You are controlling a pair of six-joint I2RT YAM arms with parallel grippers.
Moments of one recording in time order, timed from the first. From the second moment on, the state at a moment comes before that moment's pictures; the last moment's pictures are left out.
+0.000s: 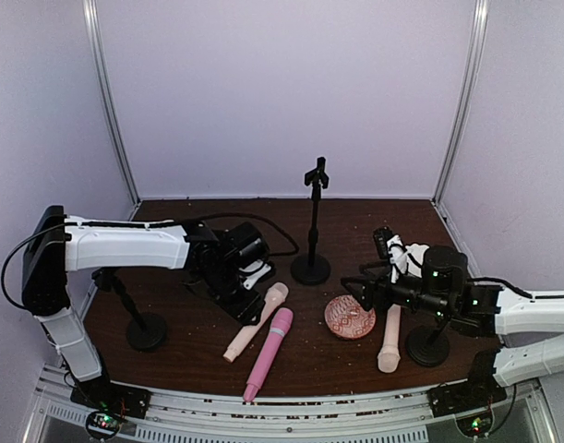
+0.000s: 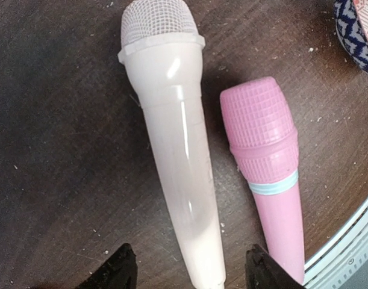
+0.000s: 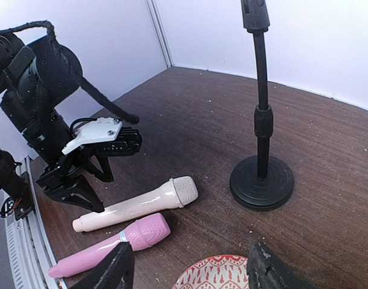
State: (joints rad) left arm -0.97 1.76 1.29 -0.82 0.04 -0.25; right arm 0.92 0.97 0.46 0.26 0.06 0.26
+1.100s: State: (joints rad) left arm -0.95 1.85 1.22 -0.78 -0.06 -0.24; right arm 0.92 0.87 0.38 0.29 0.05 0.29
